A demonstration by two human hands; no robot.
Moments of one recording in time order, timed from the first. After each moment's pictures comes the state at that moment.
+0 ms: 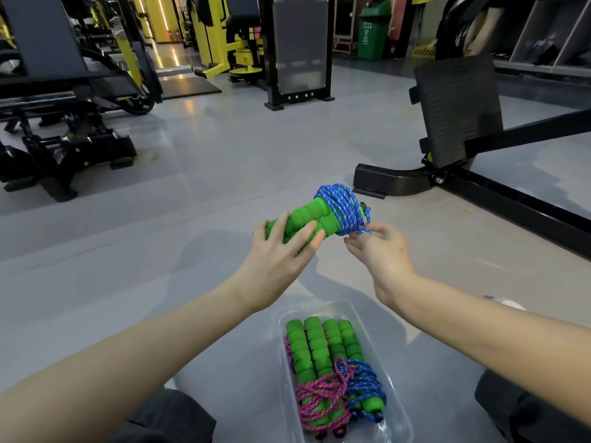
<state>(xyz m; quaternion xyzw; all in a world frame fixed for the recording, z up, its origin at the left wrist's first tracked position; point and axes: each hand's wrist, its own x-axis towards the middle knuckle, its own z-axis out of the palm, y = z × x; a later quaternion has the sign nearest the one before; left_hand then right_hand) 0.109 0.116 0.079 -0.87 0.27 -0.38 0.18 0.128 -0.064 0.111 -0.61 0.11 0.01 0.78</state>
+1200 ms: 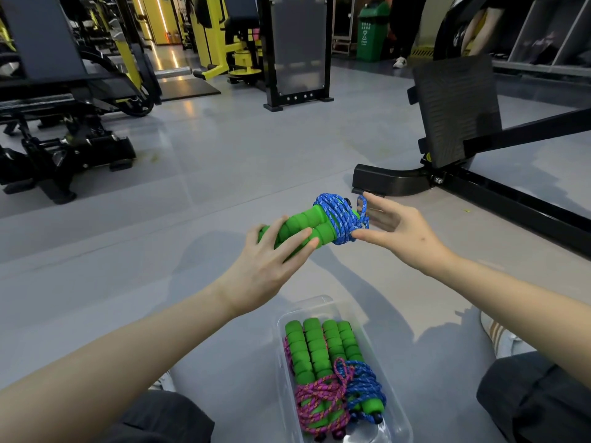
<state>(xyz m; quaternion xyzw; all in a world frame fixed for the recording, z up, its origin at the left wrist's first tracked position) 0.110 0.130 0.075 -0.85 0.32 -0.39 0.14 0.166 -0.121 0.115 -0.77 -0.21 0.02 0.60</state>
